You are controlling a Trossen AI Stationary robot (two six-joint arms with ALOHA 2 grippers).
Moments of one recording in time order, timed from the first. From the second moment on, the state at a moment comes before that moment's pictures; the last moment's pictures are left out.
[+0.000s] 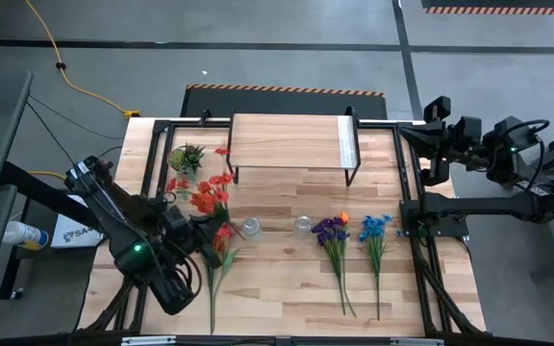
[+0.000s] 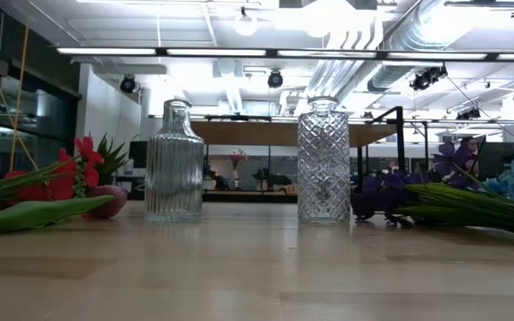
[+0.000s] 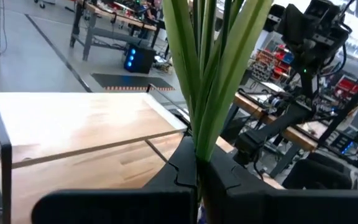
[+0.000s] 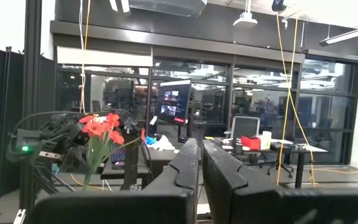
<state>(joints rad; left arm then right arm) -0.82 1.52 1.51 -1.30 -1.50 -1.76 -0.21 0.58 1.03 -0.14 -0.05 -0.05</state>
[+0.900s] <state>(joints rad) -0.50 1.53 1.52 -0.09 -1.06 -0.42 -0.21 0.60 1.03 -0.38 0.08 -0.16</state>
